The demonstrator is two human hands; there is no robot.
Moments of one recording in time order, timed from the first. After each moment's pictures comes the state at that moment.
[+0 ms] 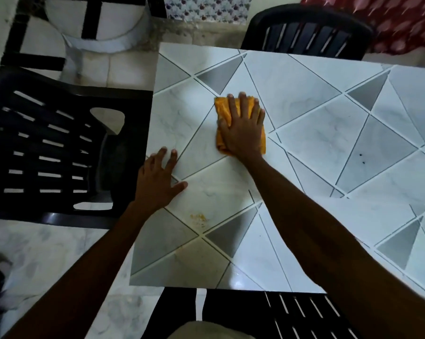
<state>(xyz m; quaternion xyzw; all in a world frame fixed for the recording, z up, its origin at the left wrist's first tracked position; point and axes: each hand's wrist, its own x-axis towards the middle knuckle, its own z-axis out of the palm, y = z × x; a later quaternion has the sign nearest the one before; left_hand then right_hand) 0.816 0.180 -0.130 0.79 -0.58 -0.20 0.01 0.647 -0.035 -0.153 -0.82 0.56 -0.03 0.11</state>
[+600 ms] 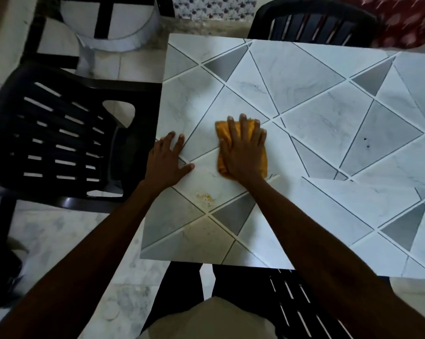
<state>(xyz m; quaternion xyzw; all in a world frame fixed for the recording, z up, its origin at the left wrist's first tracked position) 0.809 0.181 -0.124 0.79 -0.58 -0.20 0.01 0.609 0.064 -0.147 -0.82 0.56 -0.01 0.13</state>
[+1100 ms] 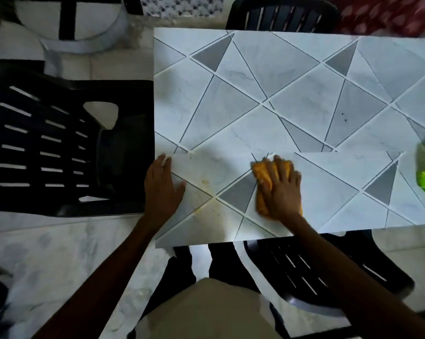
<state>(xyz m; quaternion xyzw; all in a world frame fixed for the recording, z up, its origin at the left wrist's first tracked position) 0.788 0.281 -0.125 0.80 -0.53 -0.21 0.17 0.466 0.185 -0.135 -0.79 0.59 0.07 0.13</state>
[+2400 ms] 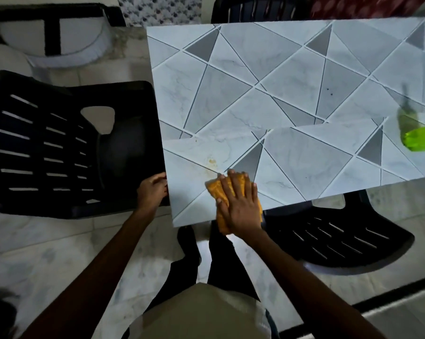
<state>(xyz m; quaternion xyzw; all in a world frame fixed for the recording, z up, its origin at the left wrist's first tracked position) 0.832 0.337 -0.115 0.75 -0.15 -0.54 0.34 0.574 0.350 -0.142 -0.80 0.58 0.03 0.16</state>
